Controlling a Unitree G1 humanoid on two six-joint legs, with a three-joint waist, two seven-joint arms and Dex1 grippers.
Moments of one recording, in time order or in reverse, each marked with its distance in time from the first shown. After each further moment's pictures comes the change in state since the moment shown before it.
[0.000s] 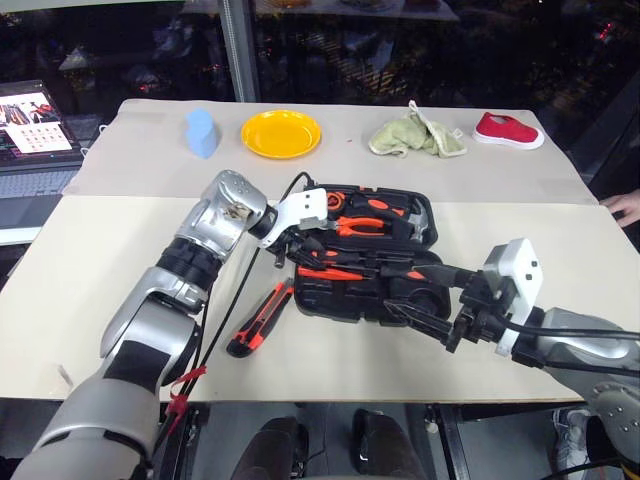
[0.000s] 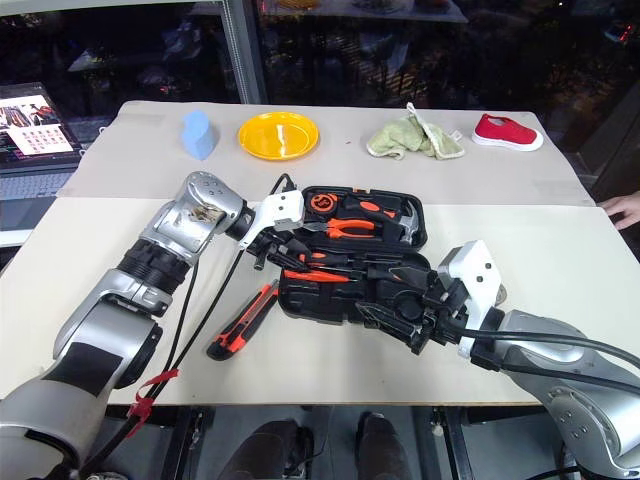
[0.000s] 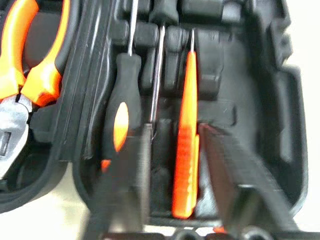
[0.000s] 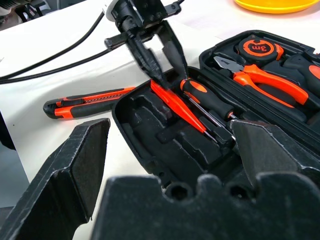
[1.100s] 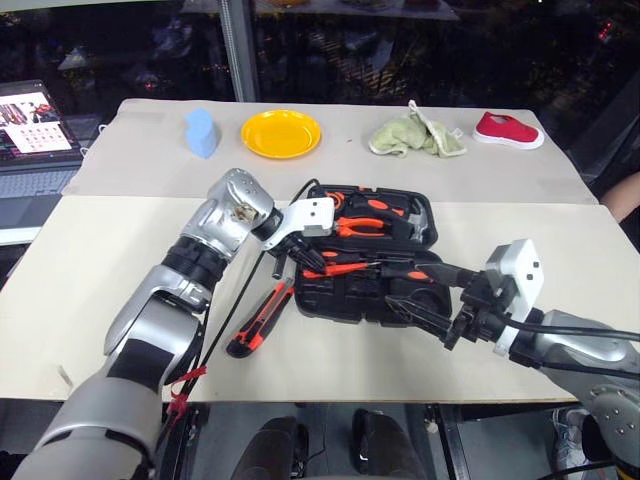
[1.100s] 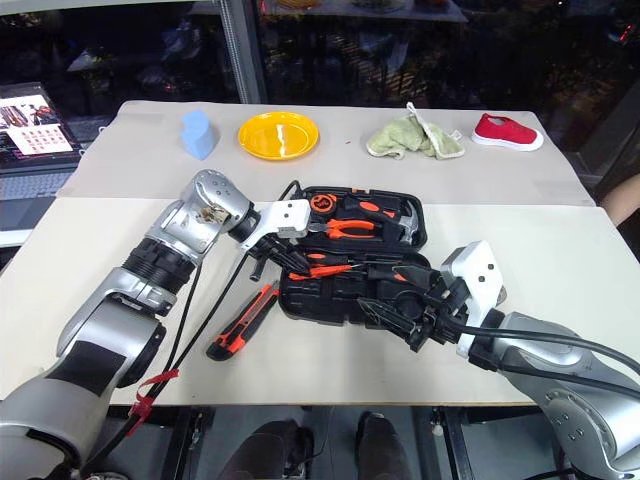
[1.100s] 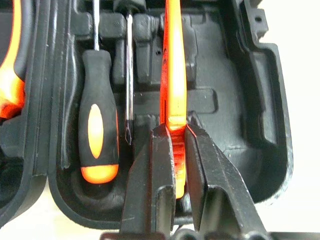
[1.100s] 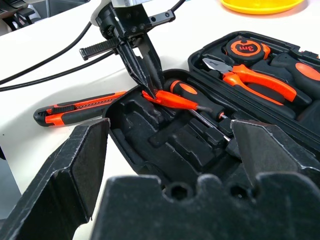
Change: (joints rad) left arm -0.006 -0.028 0.005 -0.028 0.016 0.037 -0.066; right arm 0.011 0.032 -0.008 0.000 -0.002 -0.001 -0.035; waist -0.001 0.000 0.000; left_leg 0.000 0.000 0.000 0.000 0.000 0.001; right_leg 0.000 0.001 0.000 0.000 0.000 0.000
